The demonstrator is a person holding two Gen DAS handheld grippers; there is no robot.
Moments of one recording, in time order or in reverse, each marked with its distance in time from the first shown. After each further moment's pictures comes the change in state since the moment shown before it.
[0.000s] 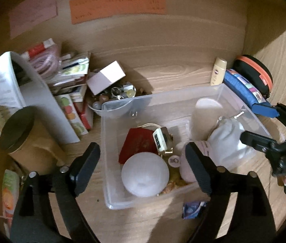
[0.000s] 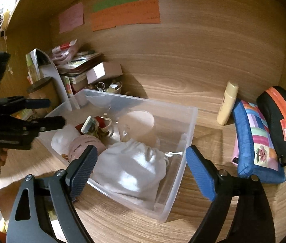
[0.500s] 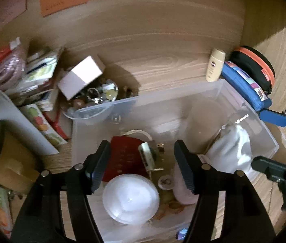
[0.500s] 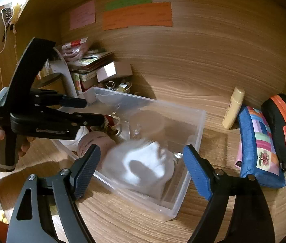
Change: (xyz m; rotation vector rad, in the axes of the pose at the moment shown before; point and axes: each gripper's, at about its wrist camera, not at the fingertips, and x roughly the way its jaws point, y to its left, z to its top) left arm 0.050 -0.015 0.024 0.034 0.077 -0.064; right arm -0.007 0.011 -0.003 -0.044 -0.012 0.026
